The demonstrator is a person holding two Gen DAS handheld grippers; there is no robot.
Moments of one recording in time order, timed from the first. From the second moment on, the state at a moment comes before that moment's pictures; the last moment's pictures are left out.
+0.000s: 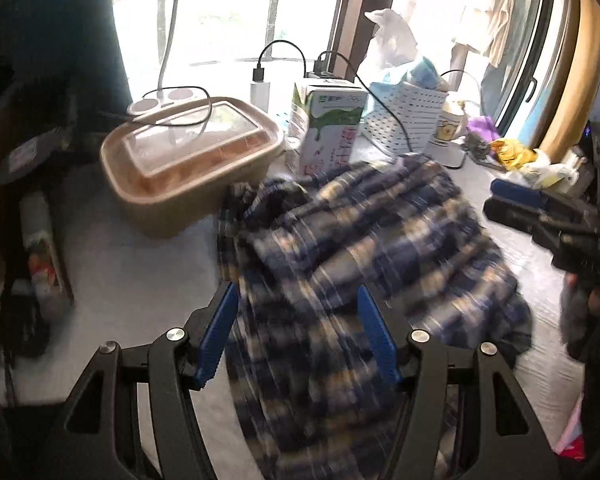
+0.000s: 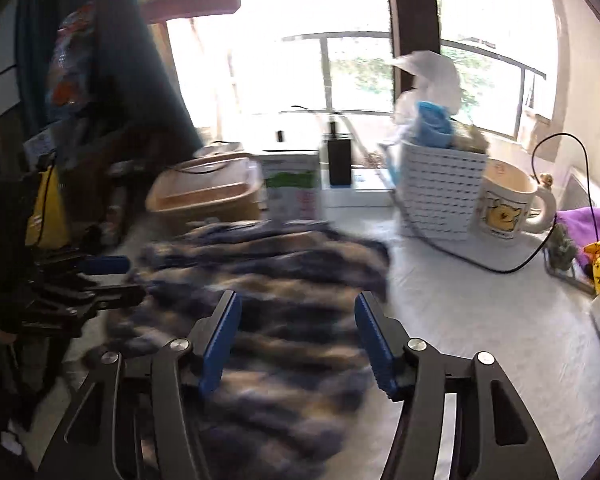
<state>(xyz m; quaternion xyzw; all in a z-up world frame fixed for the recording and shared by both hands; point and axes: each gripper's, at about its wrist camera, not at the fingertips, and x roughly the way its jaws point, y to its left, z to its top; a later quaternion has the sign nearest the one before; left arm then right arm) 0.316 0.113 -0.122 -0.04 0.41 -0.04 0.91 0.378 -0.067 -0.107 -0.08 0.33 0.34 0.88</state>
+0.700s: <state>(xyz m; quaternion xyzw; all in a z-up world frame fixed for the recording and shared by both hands) 0.384 0.149 -0.154 -0.02 0.43 0.01 0.90 0.490 -0.010 -0.172 -0.16 0.38 0.31 0.86</state>
